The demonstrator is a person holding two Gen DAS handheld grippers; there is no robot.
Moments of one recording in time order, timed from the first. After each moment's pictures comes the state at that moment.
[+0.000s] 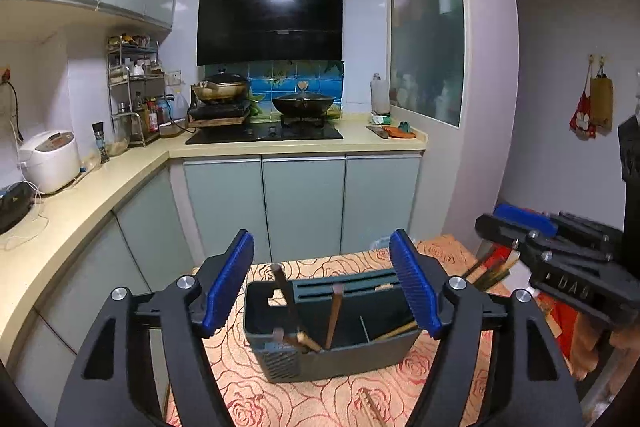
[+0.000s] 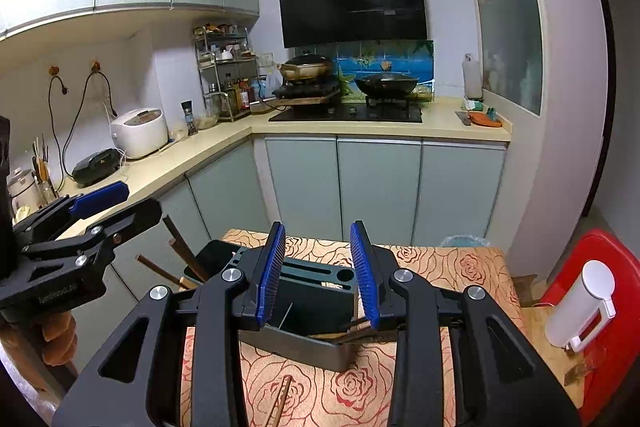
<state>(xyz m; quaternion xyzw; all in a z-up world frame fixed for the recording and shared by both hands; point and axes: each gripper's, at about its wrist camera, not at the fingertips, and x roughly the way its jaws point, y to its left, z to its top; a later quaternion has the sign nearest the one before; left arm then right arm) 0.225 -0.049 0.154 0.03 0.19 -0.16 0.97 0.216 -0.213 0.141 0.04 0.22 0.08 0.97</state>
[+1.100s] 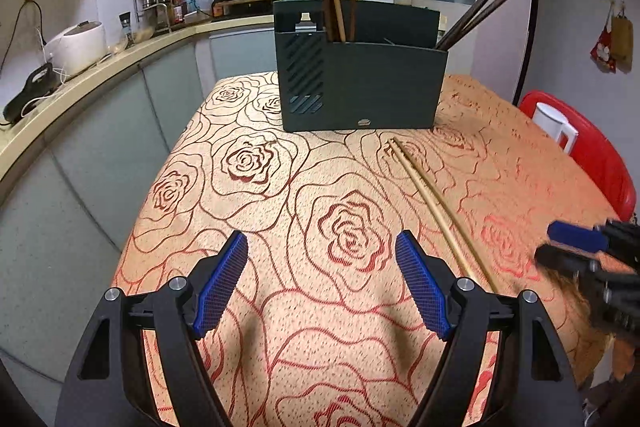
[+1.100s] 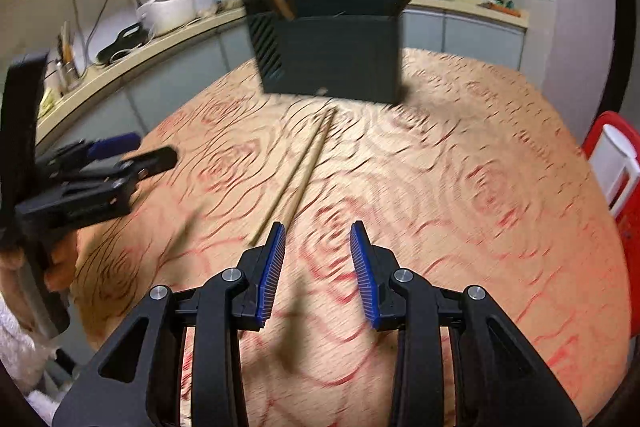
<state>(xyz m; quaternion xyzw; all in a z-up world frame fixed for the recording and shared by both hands) 0.089 -0.001 -0.058 0.05 0.34 -0.11 0.93 0.053 -0.163 -0.072 0.02 0.37 0.12 0.92</state>
